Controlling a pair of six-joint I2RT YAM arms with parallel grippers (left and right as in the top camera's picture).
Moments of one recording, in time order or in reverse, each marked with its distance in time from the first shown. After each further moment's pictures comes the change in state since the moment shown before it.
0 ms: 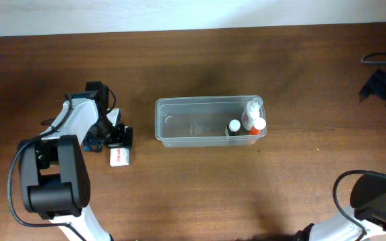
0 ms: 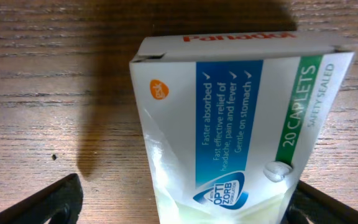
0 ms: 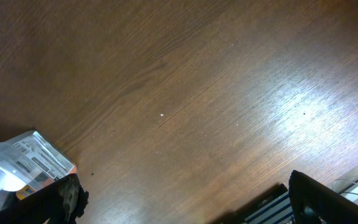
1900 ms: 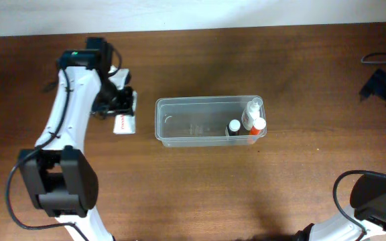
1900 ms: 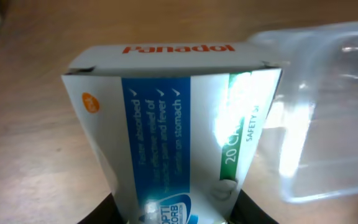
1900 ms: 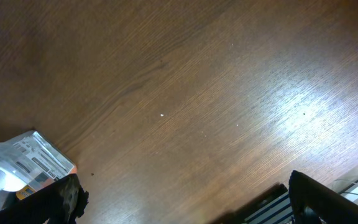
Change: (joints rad) left arm -0.122 0.004 0.516 -0.370 0.140 -0.016; right arm 0.000 0.000 0.000 0.000 0.000 0.000
